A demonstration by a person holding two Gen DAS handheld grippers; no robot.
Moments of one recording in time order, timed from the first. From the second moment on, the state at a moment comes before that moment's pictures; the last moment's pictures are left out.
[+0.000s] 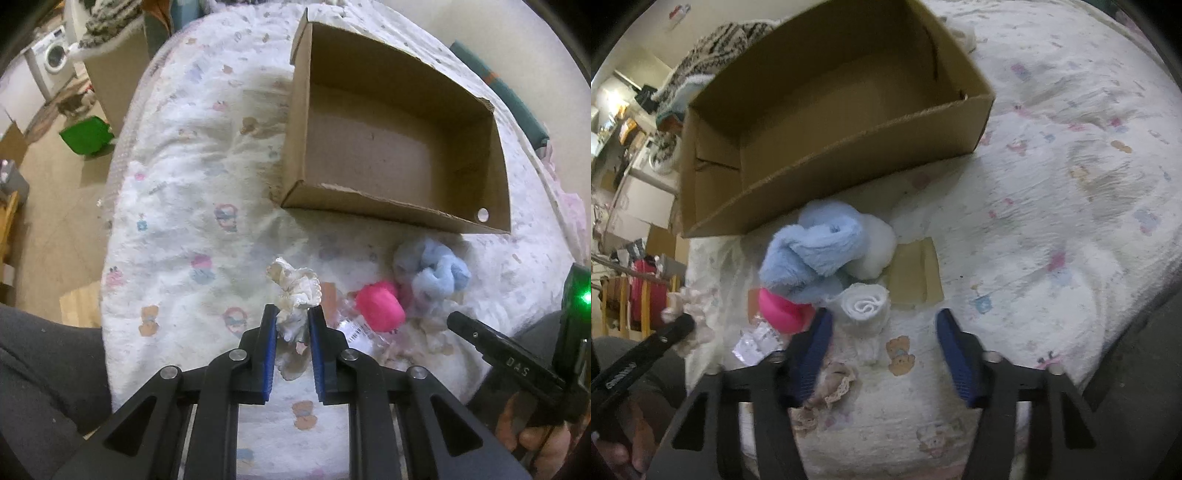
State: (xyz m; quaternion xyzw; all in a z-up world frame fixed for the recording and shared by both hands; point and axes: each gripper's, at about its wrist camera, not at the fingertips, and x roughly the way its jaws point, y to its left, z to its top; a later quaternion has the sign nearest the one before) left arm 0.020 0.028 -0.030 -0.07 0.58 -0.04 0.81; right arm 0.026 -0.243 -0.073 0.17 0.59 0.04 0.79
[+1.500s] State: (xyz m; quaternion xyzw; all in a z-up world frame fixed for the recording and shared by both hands) left arm 0.097 -0.011 0.035 -0.02 0.49 -0.04 0.87; right arm 0.083 -0.262 0.047 0.18 0.44 0.09 0.88
